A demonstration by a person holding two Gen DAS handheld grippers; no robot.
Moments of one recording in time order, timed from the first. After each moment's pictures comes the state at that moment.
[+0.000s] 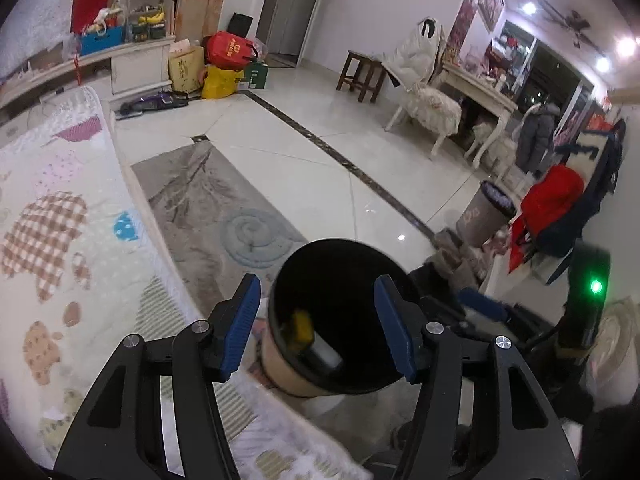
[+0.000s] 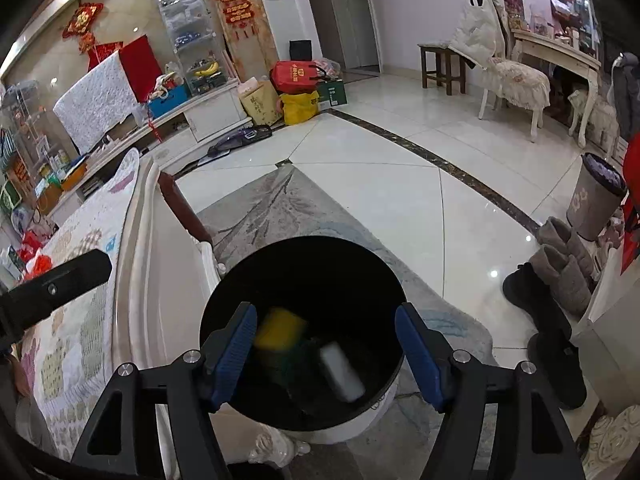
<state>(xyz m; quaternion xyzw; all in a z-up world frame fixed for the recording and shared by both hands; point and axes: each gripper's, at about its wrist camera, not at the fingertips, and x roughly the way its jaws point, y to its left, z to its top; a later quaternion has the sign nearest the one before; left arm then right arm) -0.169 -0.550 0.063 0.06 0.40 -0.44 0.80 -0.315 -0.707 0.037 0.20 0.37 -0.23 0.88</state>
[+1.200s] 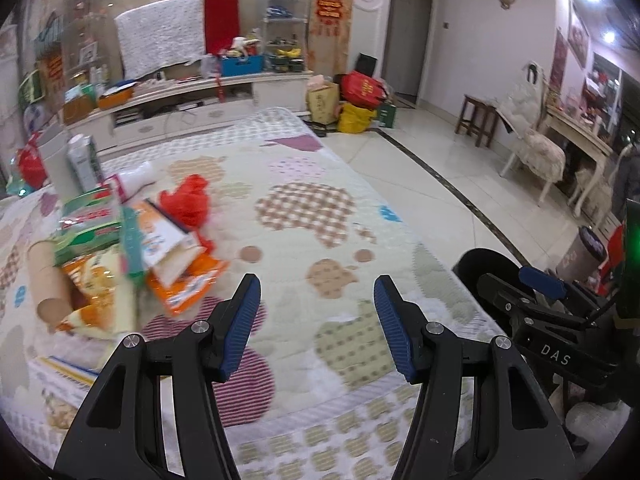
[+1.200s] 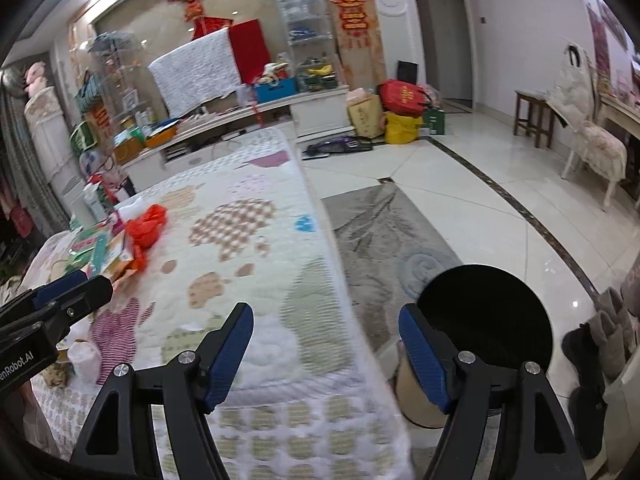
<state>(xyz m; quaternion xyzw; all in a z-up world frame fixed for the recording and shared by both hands) -0.178 -0.336 0.102 0.06 0.35 -0.24 0.91 -0.252 -0.532 0.083 0.12 0.35 -0.09 0.92</state>
